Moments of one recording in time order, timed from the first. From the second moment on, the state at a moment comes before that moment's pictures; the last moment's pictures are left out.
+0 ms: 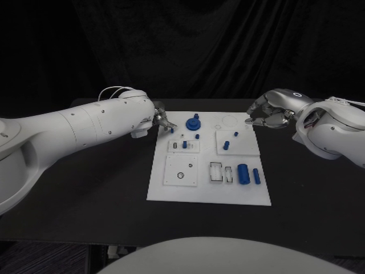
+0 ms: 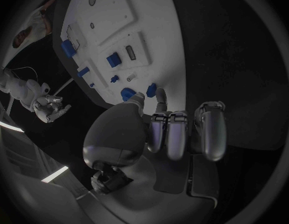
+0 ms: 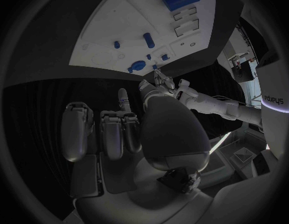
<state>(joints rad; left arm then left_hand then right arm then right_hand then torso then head) 1.30 -0.43 -0.21 0.92 -1.08 0.10 -0.41 1.13 0.05 0.03 0.26 0.20 0.96 0.04 0.20 1.24 1.47 -0.04 1.57 1.31 1.46 -0.09 1.56 1.31 0.06 1.46 0.02 1.39 1.31 1.37 -0.91 -0.25 1.50 -1.44 -0.36 -0.08 1.30 -0.05 0.14 0.25 0.17 0.91 0.09 0.13 0.22 1.47 0.00 1.57 1.31 1.47 -0.06 1.57 1.31 0.04 1.47 0.04 1.40 1.31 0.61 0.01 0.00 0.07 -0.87</state>
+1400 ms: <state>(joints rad) 1.29 -0.42 -0.21 0.89 -1.08 0.11 -0.37 1.19 0.04 0.09 0.21 0.40 0.96 0.05 0.17 1.22 1.47 -0.03 1.57 1.31 1.46 -0.08 1.56 1.31 0.06 1.45 0.04 1.38 1.31 1.37 -0.91 -0.25 1.50 -1.44 -0.35 -0.08 1.30 -0.05 0.14 0.25 0.17 0.91 0.09 0.13 0.22 1.47 -0.01 1.57 1.31 1.47 -0.06 1.57 1.31 0.04 1.47 0.05 1.40 1.31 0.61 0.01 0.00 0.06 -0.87</state>
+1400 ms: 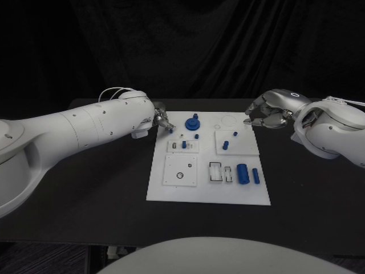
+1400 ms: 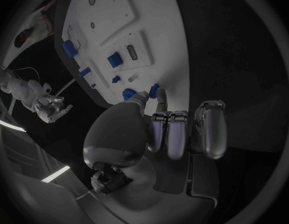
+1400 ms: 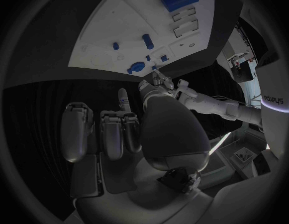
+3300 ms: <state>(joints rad) 1.28 -0.49 -0.21 1.02 -1.08 0.10 -0.34 1.14 -0.02 0.41 0.14 0.50 0.99 0.04 0.18 1.25 1.47 -0.03 1.57 1.31 1.46 -0.08 1.56 1.31 0.06 1.44 0.03 1.35 1.31 1.37 -0.92 -0.25 1.50 -1.42 -0.33 -0.09 1.32 -0.03 0.15 0.24 0.17 0.93 0.09 0.13 0.22 1.47 -0.01 1.57 1.31 1.47 -0.06 1.57 1.31 0.04 1.47 0.05 1.38 1.31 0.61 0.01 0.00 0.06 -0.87</state>
